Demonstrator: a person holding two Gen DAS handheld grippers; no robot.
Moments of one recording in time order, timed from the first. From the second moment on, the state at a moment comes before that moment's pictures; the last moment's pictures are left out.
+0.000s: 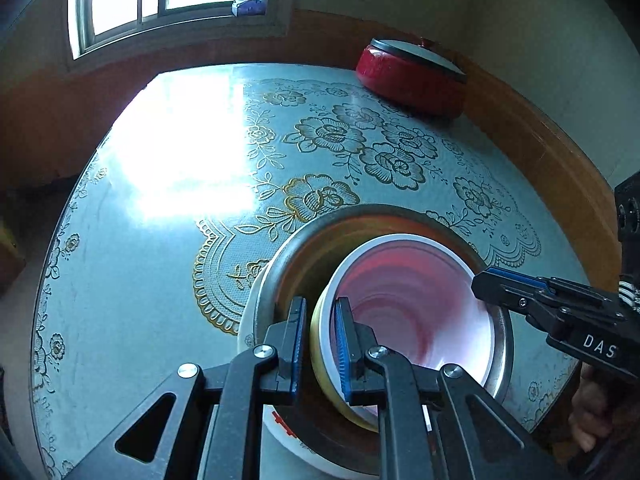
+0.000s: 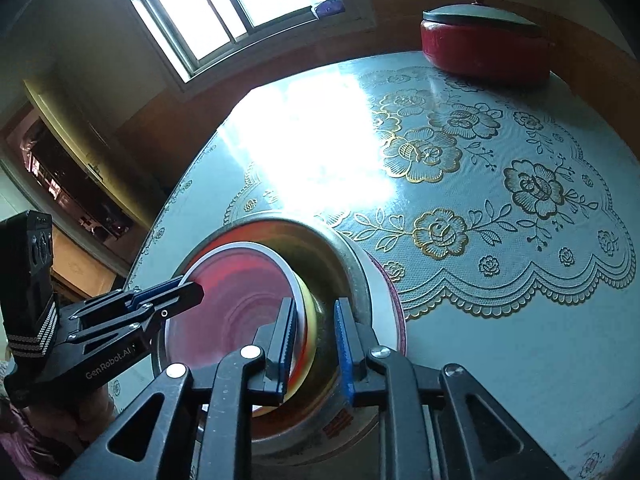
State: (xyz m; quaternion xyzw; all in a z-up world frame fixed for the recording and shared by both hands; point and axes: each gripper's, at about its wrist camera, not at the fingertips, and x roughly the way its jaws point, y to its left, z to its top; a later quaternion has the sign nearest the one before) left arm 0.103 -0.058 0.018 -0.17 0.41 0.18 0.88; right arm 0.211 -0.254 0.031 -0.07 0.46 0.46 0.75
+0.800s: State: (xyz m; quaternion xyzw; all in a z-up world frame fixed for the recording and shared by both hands) left arm 0.050 -0.035 0.014 -0.25 0.36 0.21 0.87; right arm 0.234 -0.286 0.013 -0.01 0.50 0.46 0.74
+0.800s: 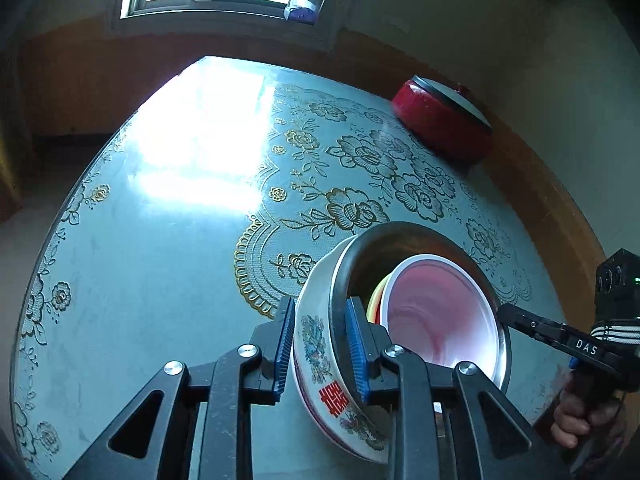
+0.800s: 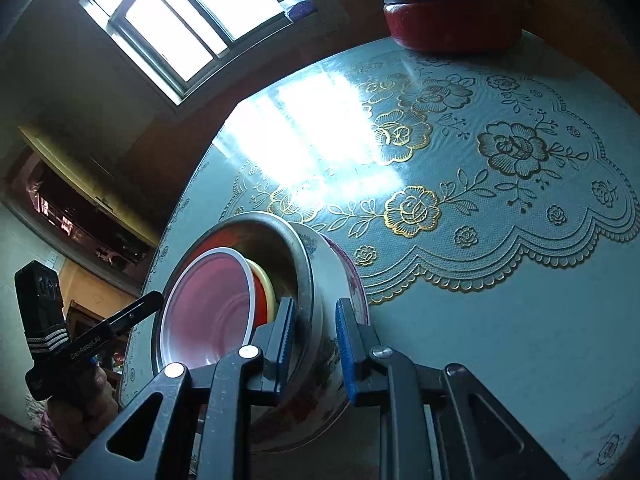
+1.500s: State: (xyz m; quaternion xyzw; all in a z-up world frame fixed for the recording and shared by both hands) left arm 0.076 -0.041 0.014 -0.15 0.41 0.11 0.89; right arm 0.201 -0.273 0.010 -0.02 0.48 0.36 0.80
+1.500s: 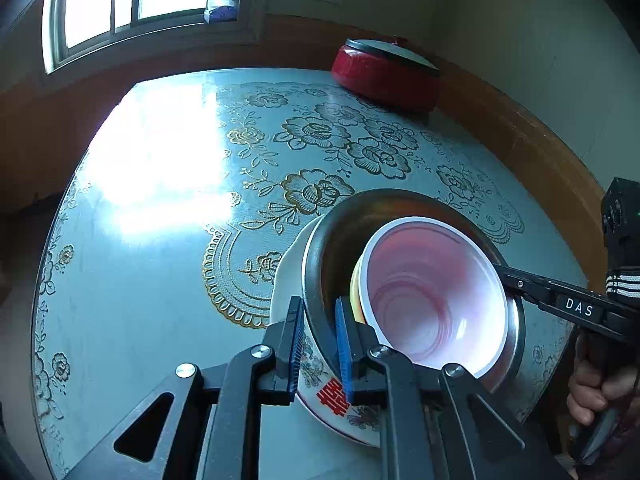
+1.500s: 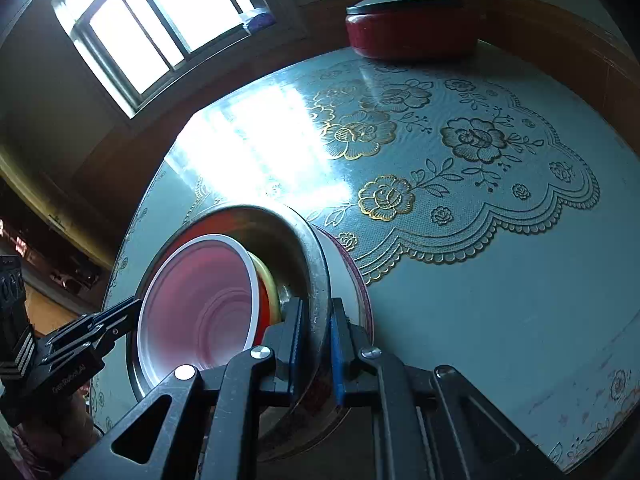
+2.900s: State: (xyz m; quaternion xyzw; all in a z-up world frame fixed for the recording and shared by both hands) left arm 0.063 -0.017 0.017 -0.11 0.39 -0.02 0.91; right arm 0.117 -0.305 0.043 0.11 0.39 0.17 0.90
